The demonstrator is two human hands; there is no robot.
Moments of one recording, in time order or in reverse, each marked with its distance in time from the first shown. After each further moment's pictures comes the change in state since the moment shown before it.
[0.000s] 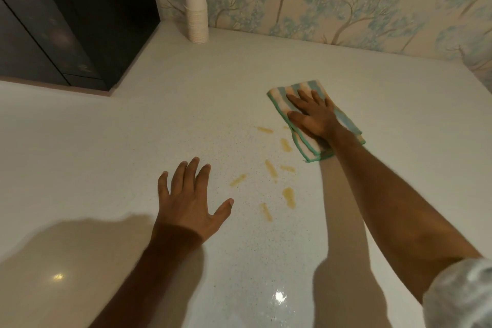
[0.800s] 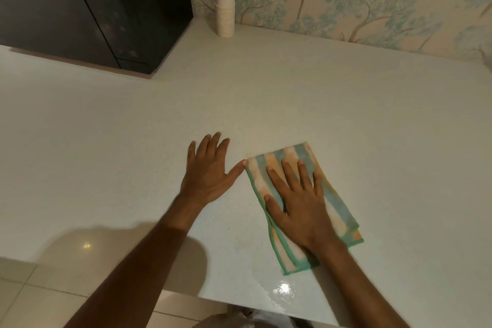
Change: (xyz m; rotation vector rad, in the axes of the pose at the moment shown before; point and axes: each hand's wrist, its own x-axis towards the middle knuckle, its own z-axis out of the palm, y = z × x) left_hand -0.015 0.002 -0.022 -0.148 0.002 0.024; right_hand -0.285 -0.109 0.083 0.002 0.081 -0.184
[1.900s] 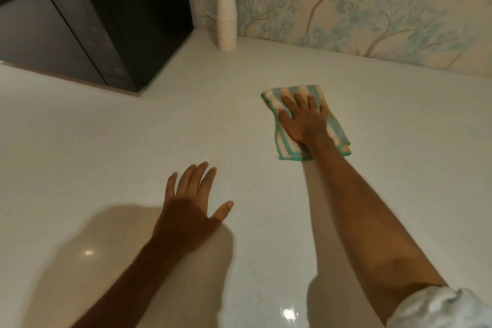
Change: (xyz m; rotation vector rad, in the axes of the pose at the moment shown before) left_hand 0.008 -0.002 0.018 0.091 0.143 -0.005; right_hand 0.311 0.103 -0.040 0.026 -0.043 0.152
